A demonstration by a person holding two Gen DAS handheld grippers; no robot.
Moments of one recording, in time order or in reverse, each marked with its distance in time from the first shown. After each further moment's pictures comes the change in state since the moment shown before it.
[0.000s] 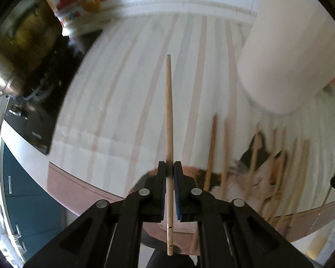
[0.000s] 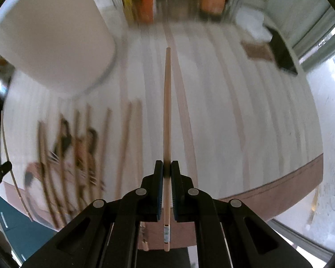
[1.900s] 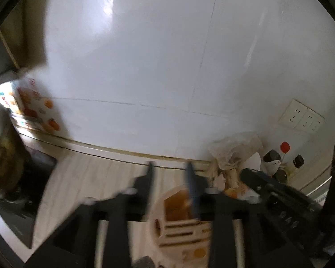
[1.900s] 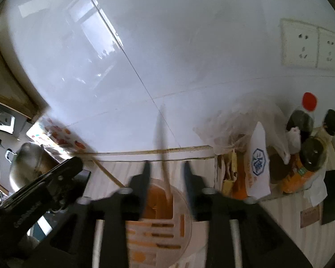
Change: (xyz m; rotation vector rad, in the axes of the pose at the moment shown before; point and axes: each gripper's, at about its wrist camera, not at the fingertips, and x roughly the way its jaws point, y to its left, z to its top) left arm -0.169 -0.072 0.182 0.014 -0.518 -0.260; right arm -0.147 0.076 0.221 -0.097 -0.489 0.460
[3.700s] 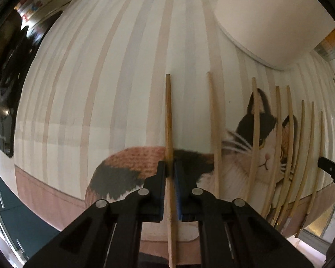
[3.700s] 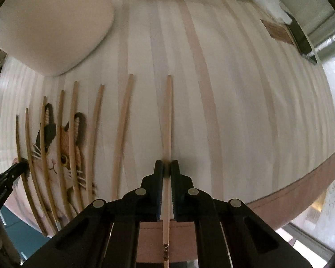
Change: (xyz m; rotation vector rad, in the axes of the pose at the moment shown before) left arm 0.089 0.088 -0.312 0.062 0.677 0.149; right arm 0.021 -0.108 -0.304 0.125 0.612 -0.450
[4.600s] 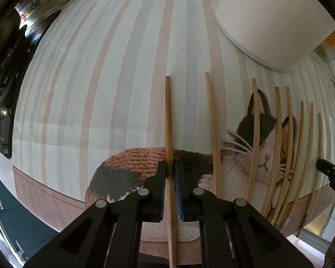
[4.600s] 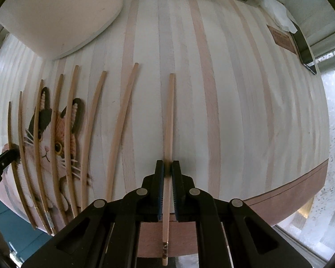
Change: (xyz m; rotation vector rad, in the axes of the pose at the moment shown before) left arm 0.002 0.009 0.013 0.006 0.001 -0.010; right arm 0.010 0.021 0.020 -0.076 0.048 -0.067
